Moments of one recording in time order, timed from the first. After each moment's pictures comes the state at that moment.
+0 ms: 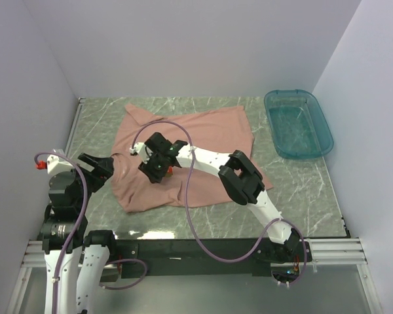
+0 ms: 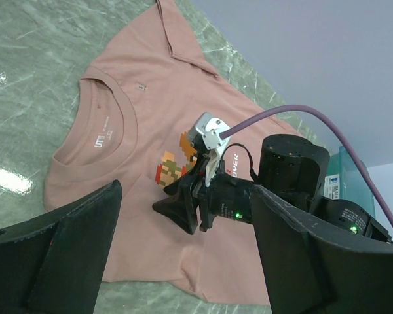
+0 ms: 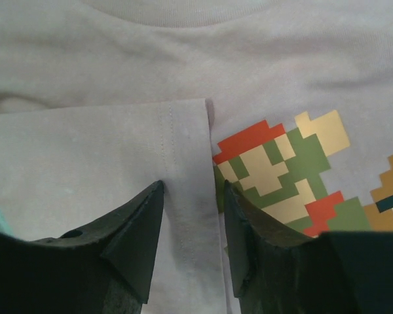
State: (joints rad) left arm 0.03 0.39 0.78 -0.68 -0.05 -0.77; right arm 0.94 2.35 1.91 -0.52 -0.29 -0.18
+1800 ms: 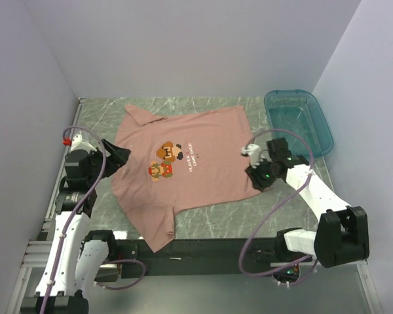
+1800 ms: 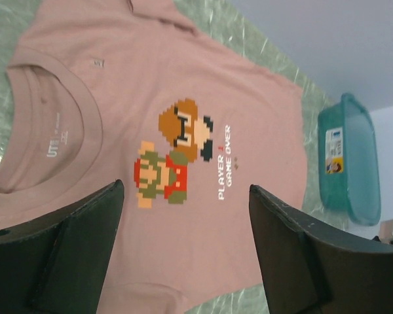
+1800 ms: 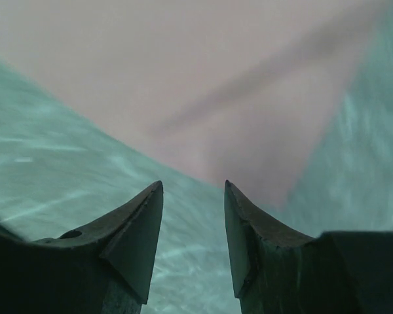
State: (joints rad) left arm 0.03 0.66 0.69 -0.37 0.16 -0.70; right arm 0.26 1.25 0.86 -0.72 -0.33 -0.57
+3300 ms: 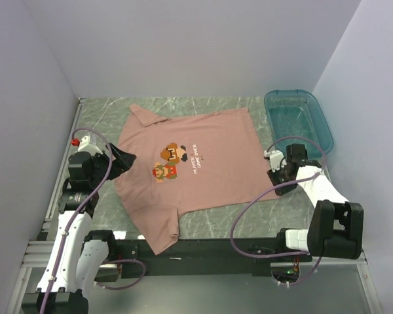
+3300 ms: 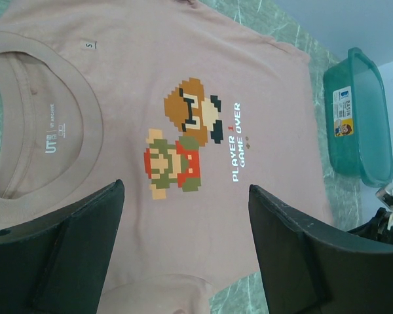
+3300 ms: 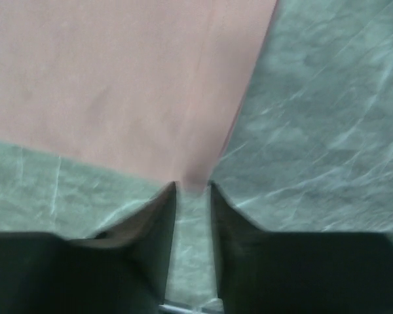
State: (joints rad) left arm 0.03 0.68 0.61 -0.32 0.28 -0.62; right arm -0.10 1.29 0.71 -0.69 -0.12 -0.53
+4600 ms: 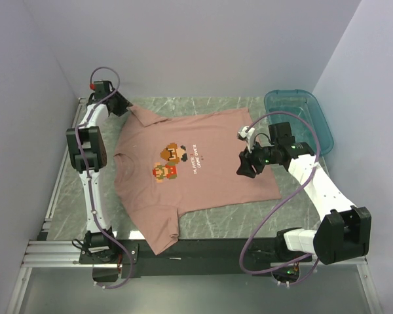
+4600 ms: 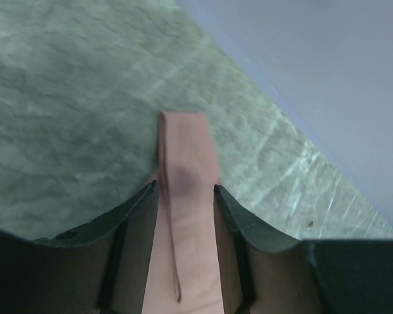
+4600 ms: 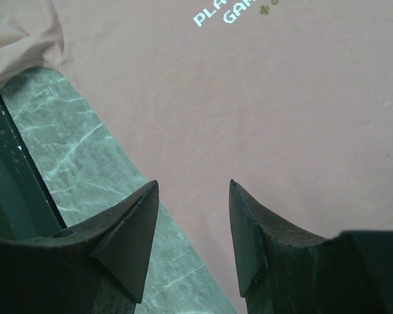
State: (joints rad) left arm 0.10 2.47 2.11 -0.32 0.20 -0.75; right arm 0.18 1.26 1.00 -0.73 -0.70 -0.58
